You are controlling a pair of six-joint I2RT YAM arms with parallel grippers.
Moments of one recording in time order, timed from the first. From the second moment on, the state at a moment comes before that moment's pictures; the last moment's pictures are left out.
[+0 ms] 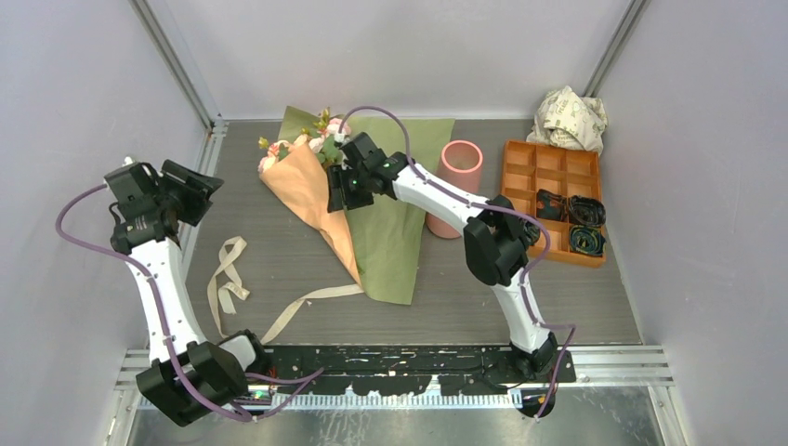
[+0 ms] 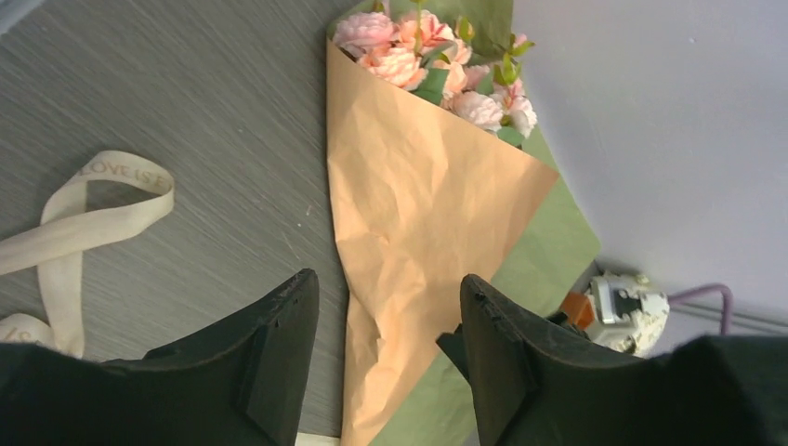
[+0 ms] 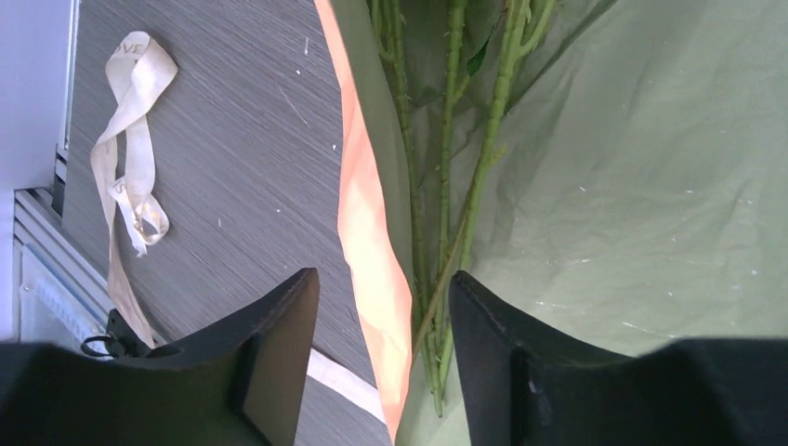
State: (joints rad) left arm 0.50 1.07 1.14 -0.66 0.35 -0.71; right arm 0.78 2.16 1.92 -0.58 -0.20 0.48
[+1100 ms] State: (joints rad) left arm 0.51 0.99 1.23 -0.71 0.42 -0.65; right arm 1.00 2.51 2.12 -0.53 -0.39 0.57
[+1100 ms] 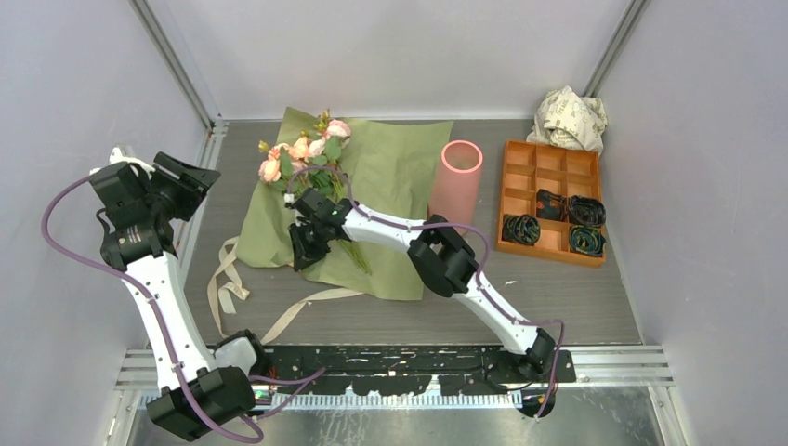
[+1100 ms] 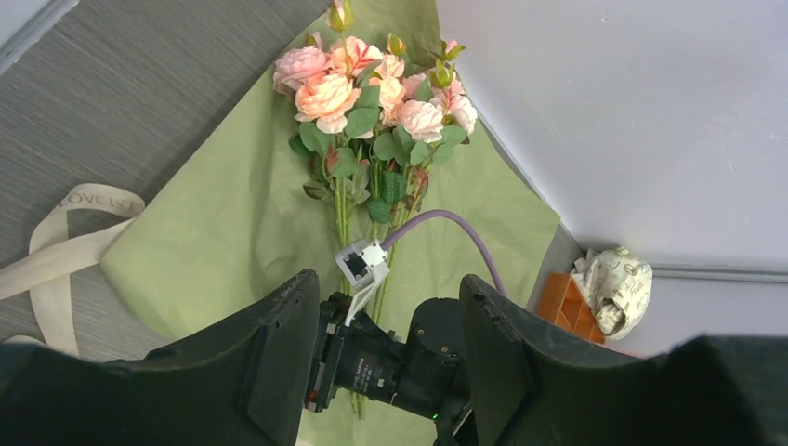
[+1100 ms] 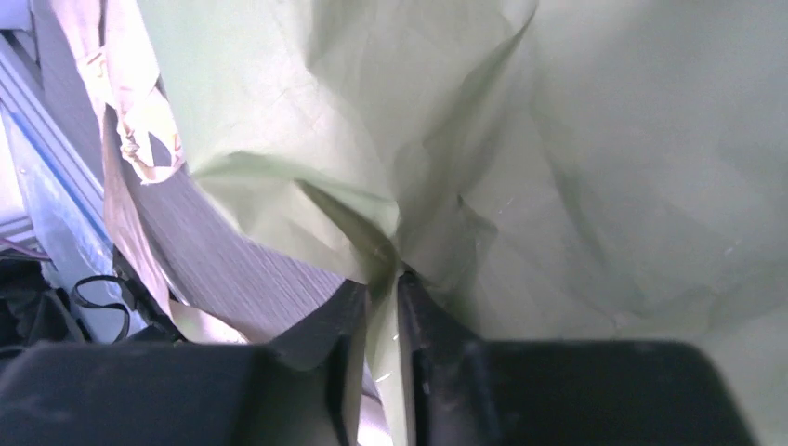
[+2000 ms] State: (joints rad) left arm 0.51 1.04 1.11 -0.59 0.57 -0.73; right arm 0.96 2.03 2.08 -0.74 0.17 0.33
